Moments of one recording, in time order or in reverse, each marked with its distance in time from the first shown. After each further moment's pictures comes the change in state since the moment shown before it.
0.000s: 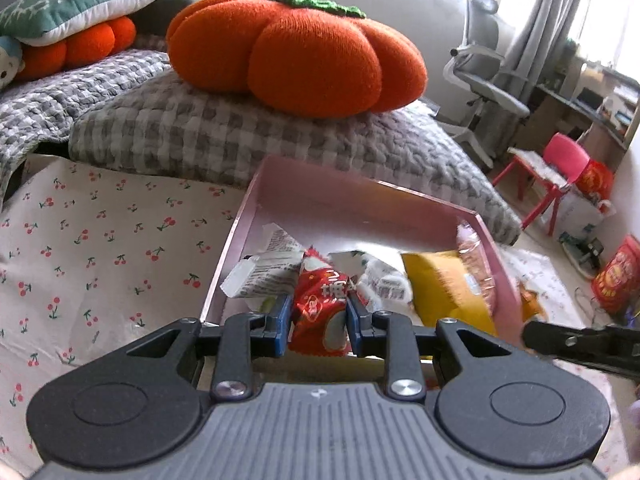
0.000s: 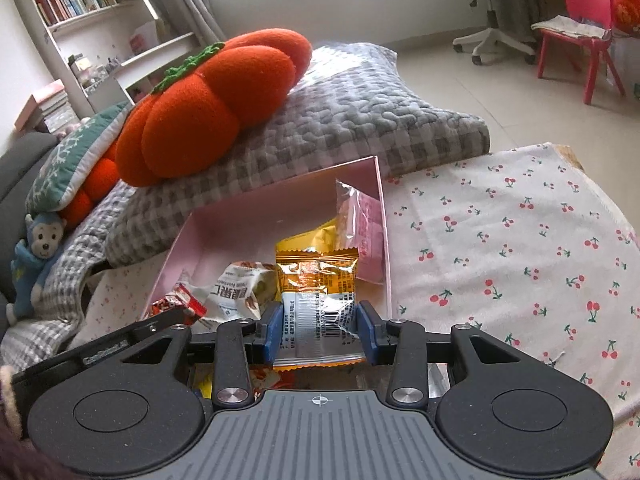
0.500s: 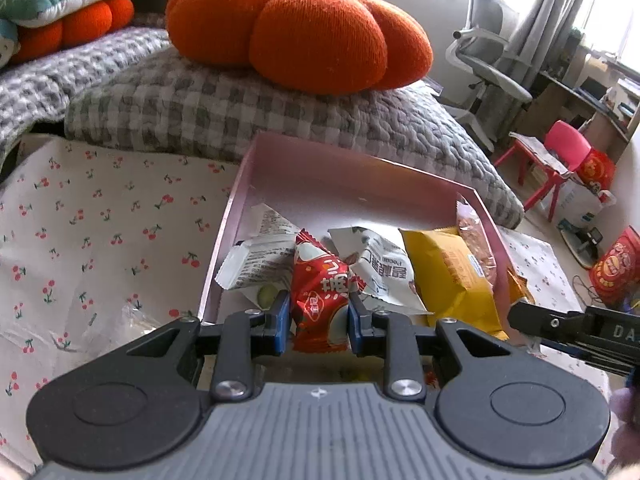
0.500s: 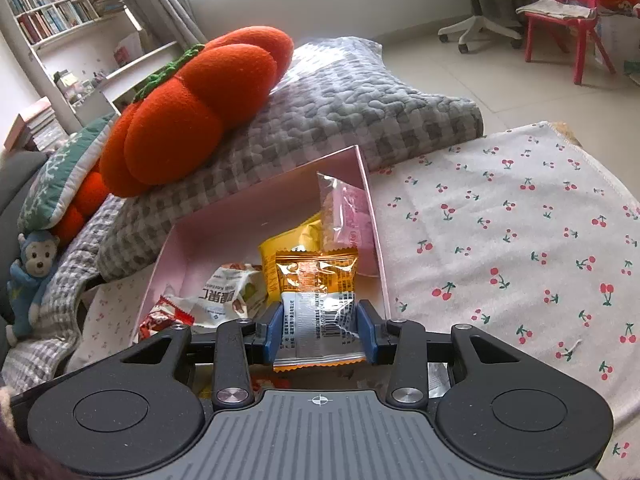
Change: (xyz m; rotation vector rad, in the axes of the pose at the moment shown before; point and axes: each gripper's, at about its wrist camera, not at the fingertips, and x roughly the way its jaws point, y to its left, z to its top) left arm 0.002 0.006 0.002 -0.026 0.079 -0.025; right arm 0.016 -0.006 -0.003 0.066 -0.002 -0.007
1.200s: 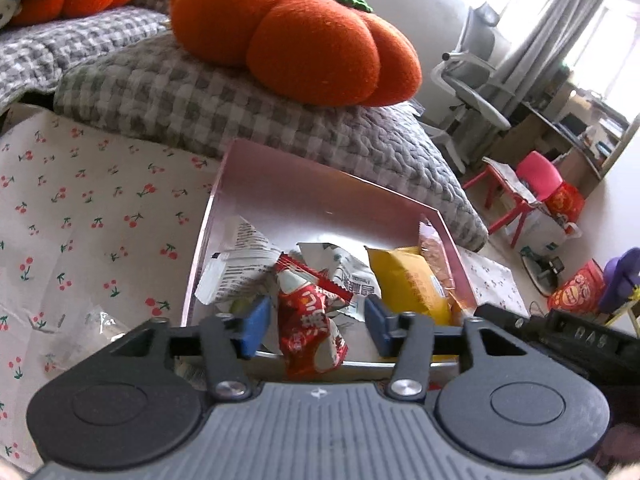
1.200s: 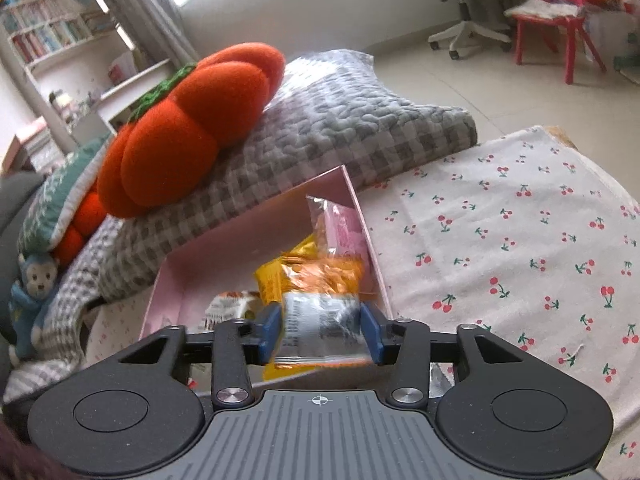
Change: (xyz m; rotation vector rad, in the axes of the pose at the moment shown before) left arm -0.010 0.007 0.002 -0.085 -0.019 -0.117; right arm -0.001 -0.004 0.005 0.060 -0.045 0.011
